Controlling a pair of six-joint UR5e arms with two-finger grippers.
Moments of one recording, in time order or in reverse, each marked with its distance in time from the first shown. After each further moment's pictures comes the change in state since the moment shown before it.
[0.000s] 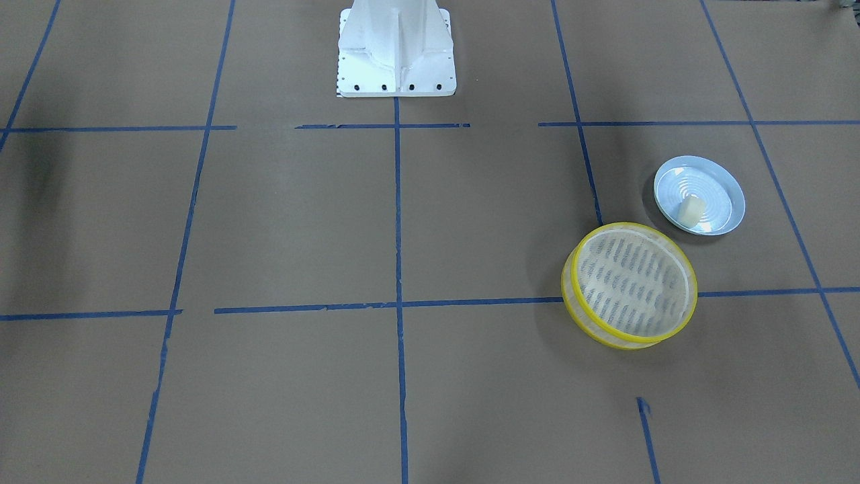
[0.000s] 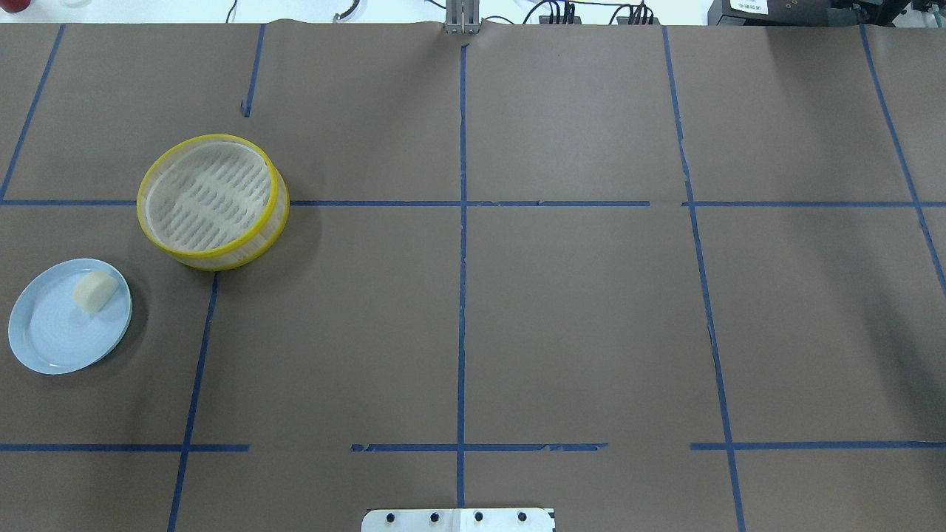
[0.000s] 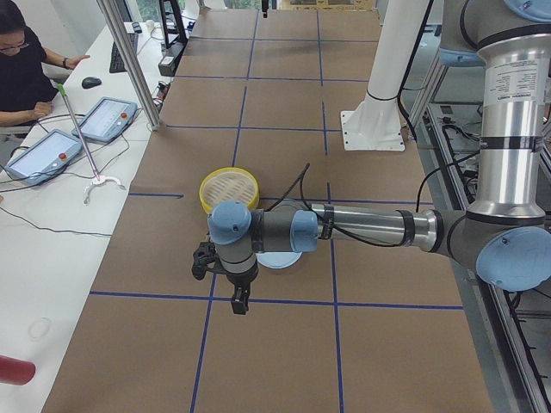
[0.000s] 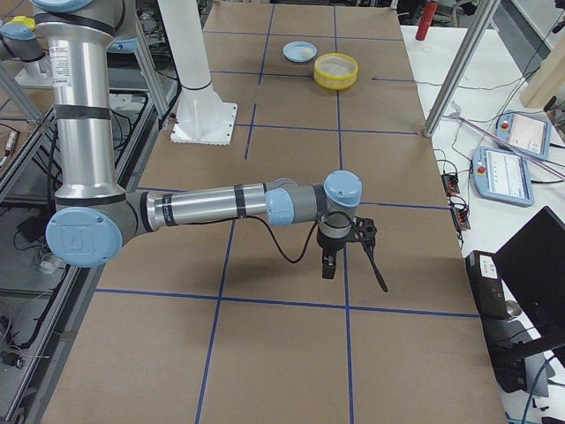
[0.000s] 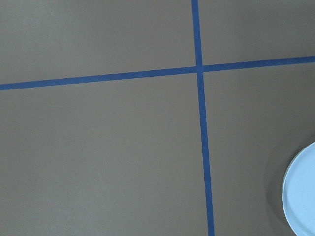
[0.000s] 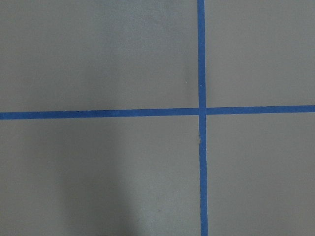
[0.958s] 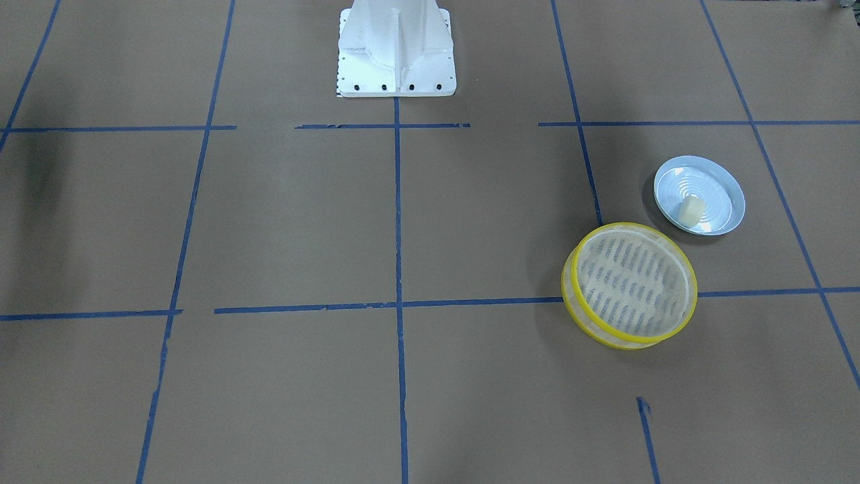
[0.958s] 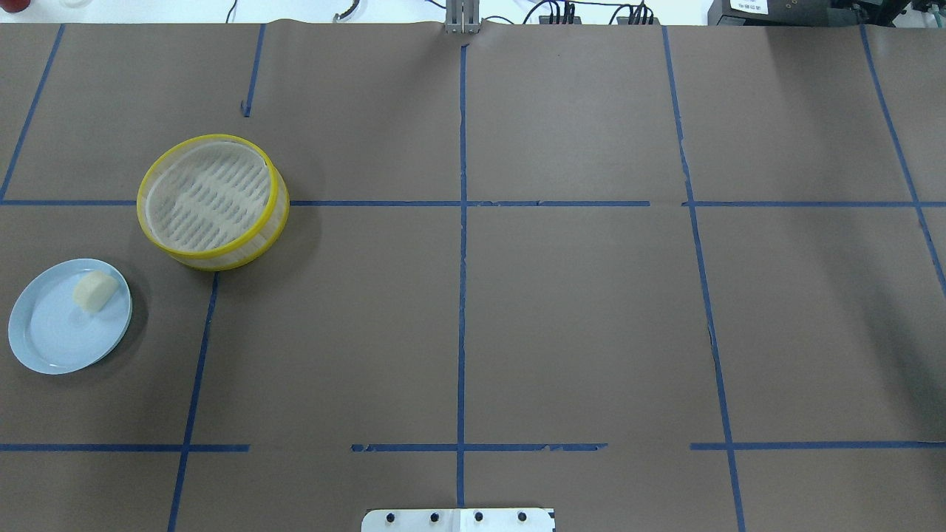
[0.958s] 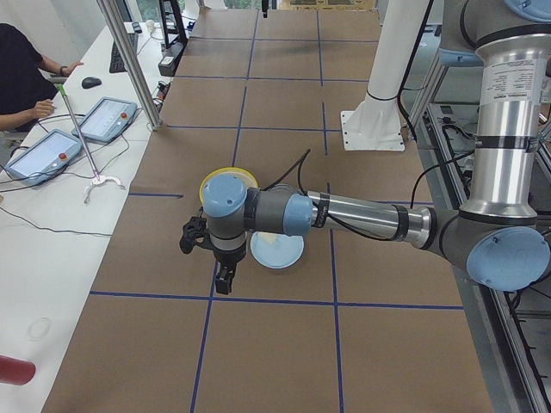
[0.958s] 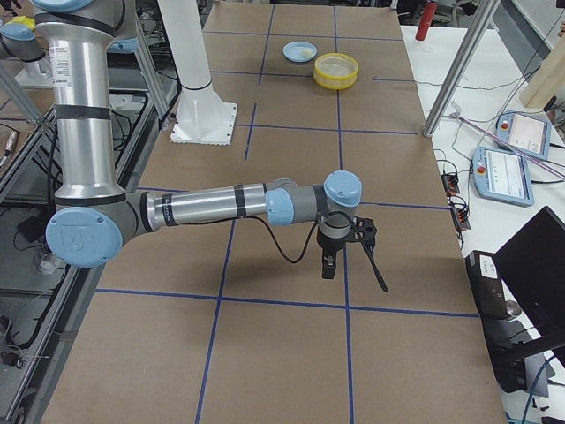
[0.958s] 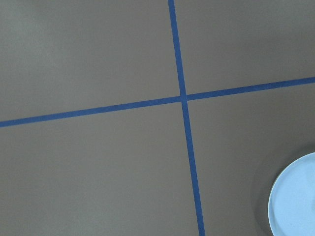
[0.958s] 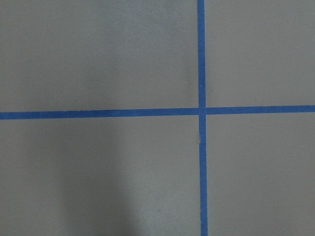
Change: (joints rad) left arm 0.001 -0.040 -0.077 -0.048 0.007 -0.011; right arm 0.000 0.000 0.000 0.000 0.000 0.000
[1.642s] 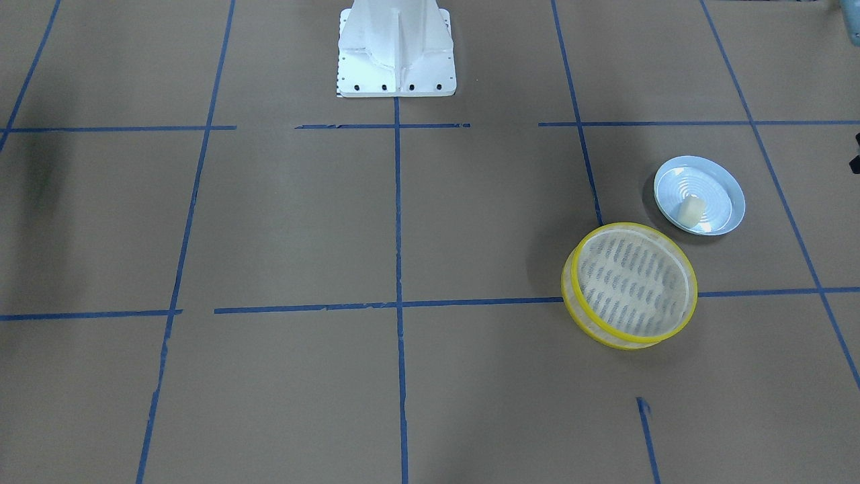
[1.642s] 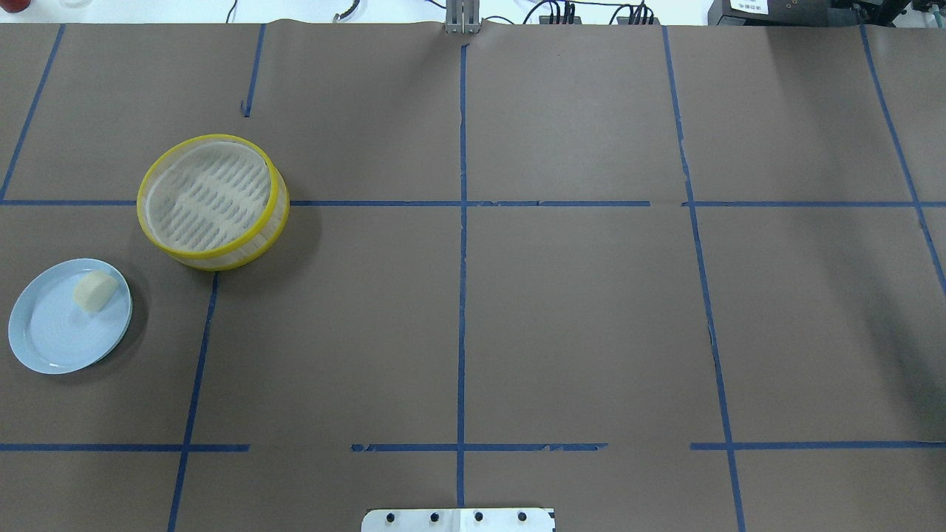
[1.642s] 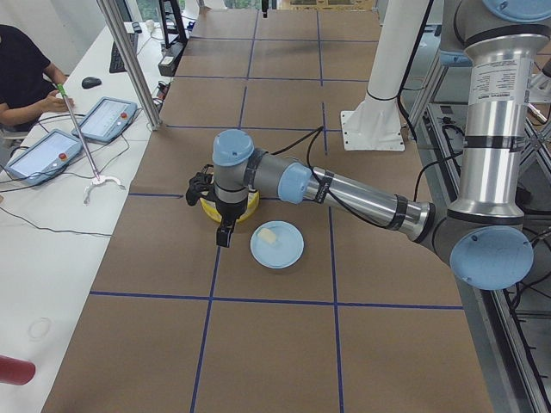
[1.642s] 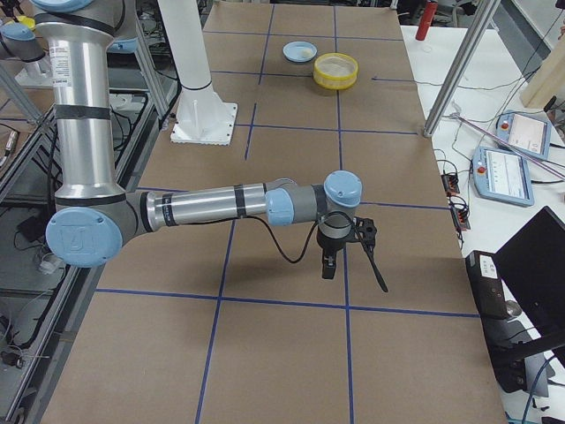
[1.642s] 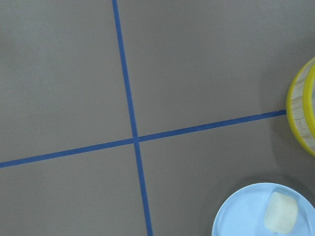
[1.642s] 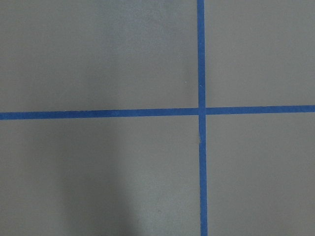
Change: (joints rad) left arm 0.180 -0.002 -0.146 -0.074 0.008 -0.291; right arm 0.001 0.000 0.000 0.000 0.000 0.000
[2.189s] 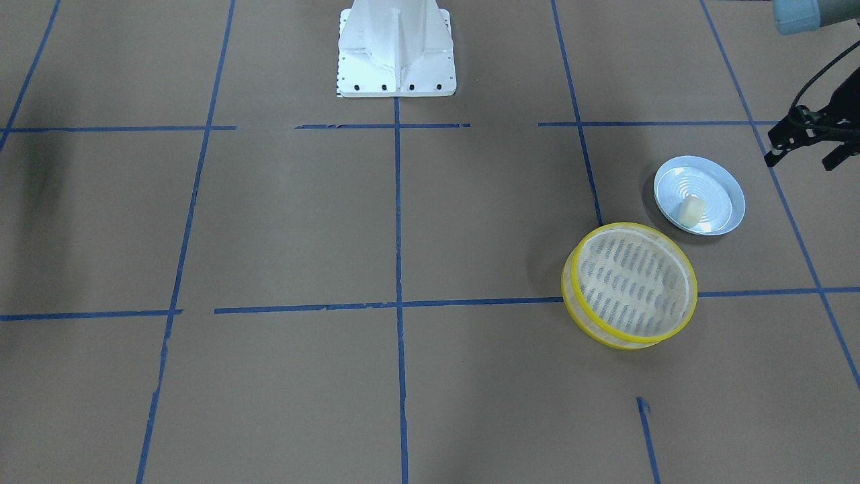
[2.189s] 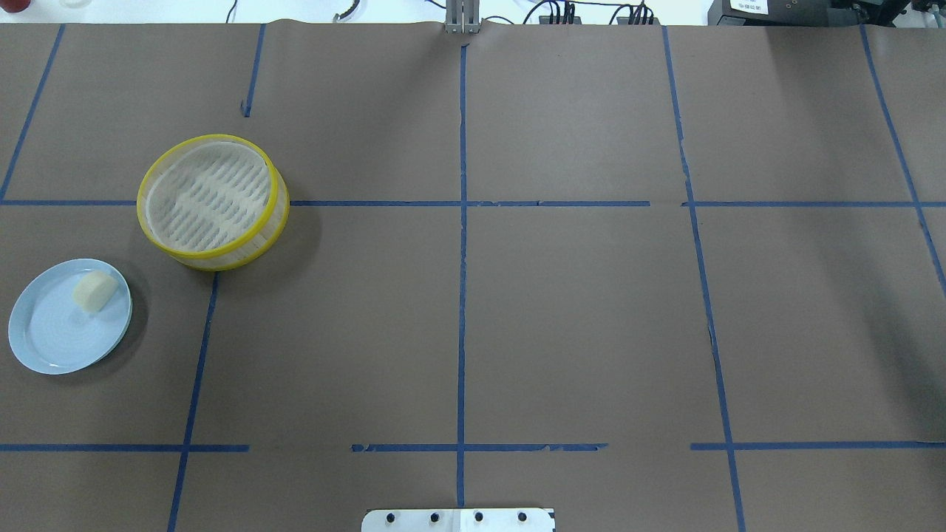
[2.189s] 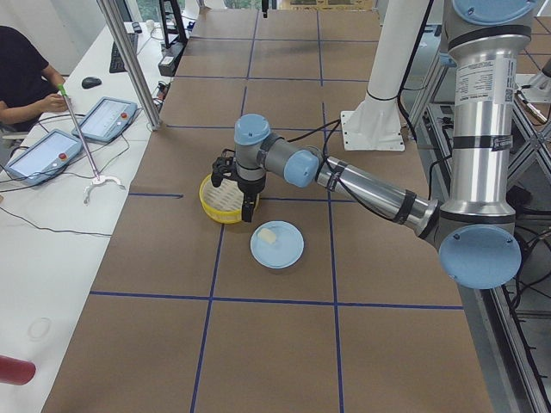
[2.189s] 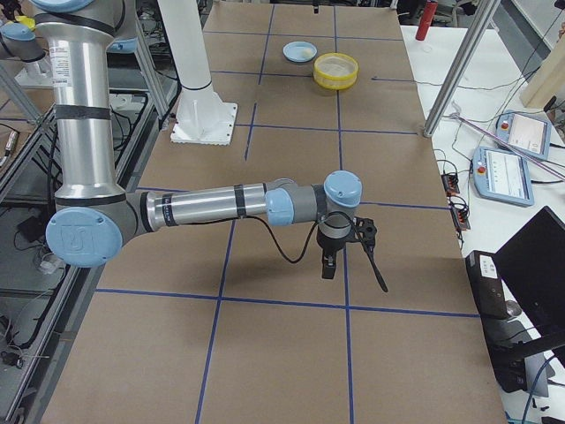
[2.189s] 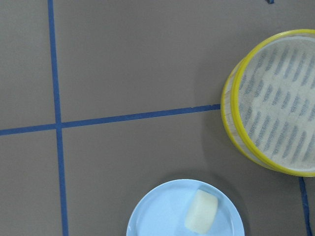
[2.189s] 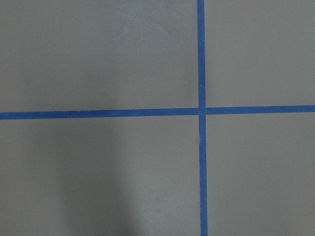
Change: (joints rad) left arm 0.195 0.045 -0.106 -0.044 0.031 -0.312; right arm 0.000 0.000 0.000 0.000 0.000 0.000
